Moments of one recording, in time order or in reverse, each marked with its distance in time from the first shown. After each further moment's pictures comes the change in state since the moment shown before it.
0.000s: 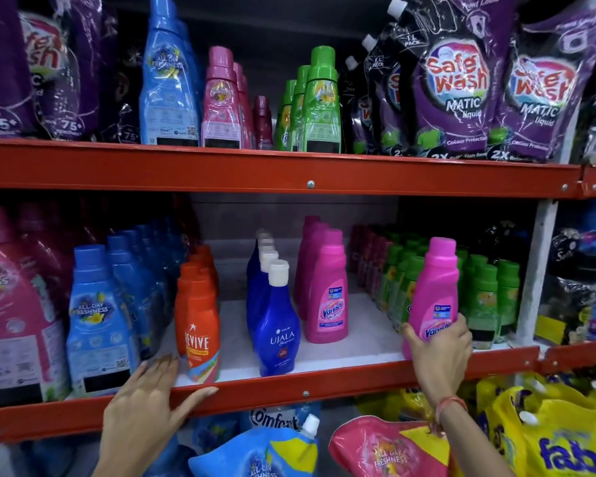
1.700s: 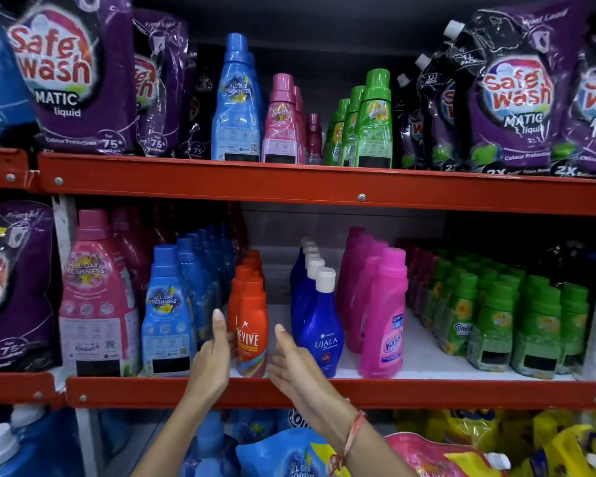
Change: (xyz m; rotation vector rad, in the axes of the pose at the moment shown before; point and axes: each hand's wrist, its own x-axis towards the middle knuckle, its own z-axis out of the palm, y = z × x) left_hand 0.039 0.028 -0.028 -1.151 -0.079 -0.519; right_hand -0.171 -0.145 0.056 0.658 -1.280 0.223
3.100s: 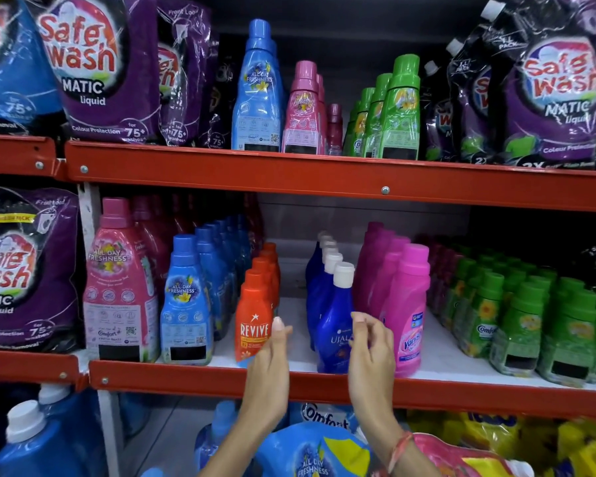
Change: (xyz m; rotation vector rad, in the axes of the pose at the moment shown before) left_hand -0.057 0.015 0.046 -0.047 -0.059 0.136; right_hand -0.016 0.003 -0.044 -0.193 0.665 -0.503
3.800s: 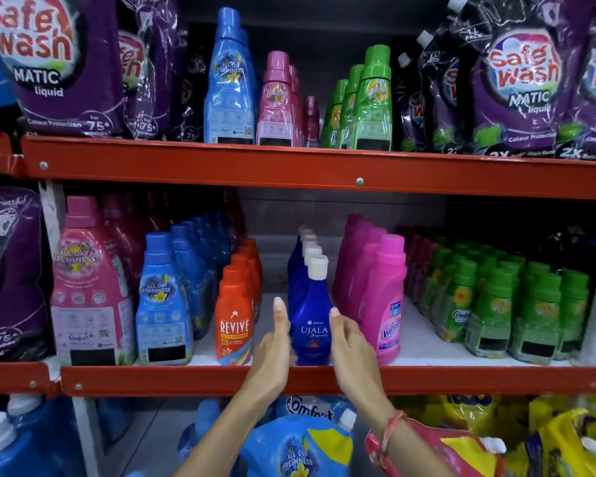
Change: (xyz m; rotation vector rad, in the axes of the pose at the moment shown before) left_hand 0.016 0.014 0.027 -0.130 -0.190 -0.171; right_hand 0.012 0.014 -0.013 -0.340 -0.227 0.111
